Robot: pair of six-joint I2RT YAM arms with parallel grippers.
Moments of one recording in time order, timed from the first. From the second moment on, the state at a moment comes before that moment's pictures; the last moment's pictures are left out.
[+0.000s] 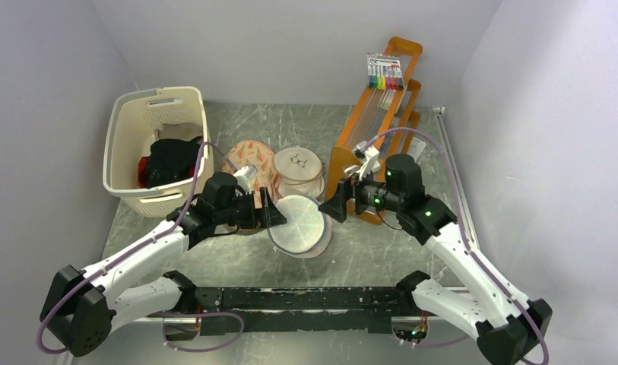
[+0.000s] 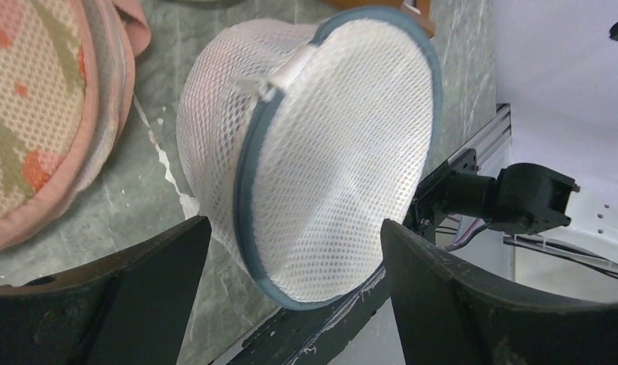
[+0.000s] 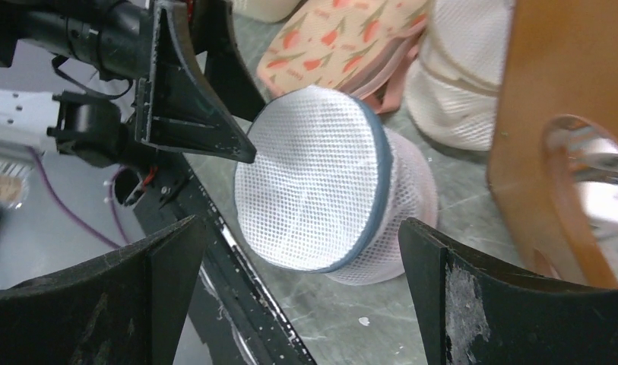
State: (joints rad) left arm -0.62 1.04 0.64 -0.24 0.33 -0.69; right arm 0.53 0.88 0.88 -0.44 -0.46 0.23
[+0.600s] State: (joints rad) left arm -0.63 0.99 0.50 -0.04 0.29 -0.85; right arm 0.84 1.08 0.80 -0.37 -0.16 0.30
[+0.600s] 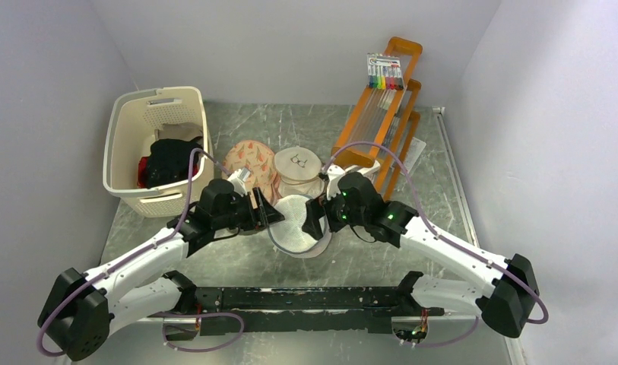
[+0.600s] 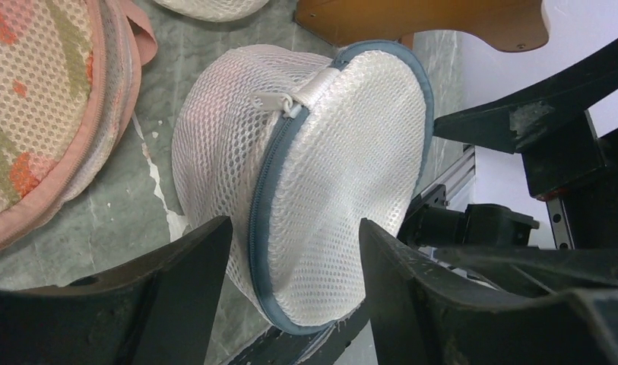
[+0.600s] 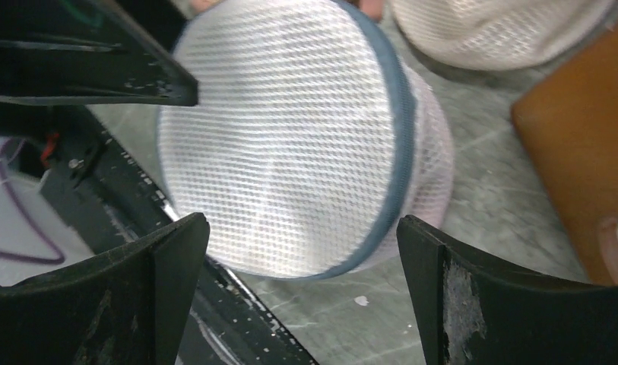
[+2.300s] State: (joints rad) left arm -1.15 1.50 1.27 -0.68 -0.43 -0.99; right arm 1.12 0.51 0.63 -0.37 0.57 0.49
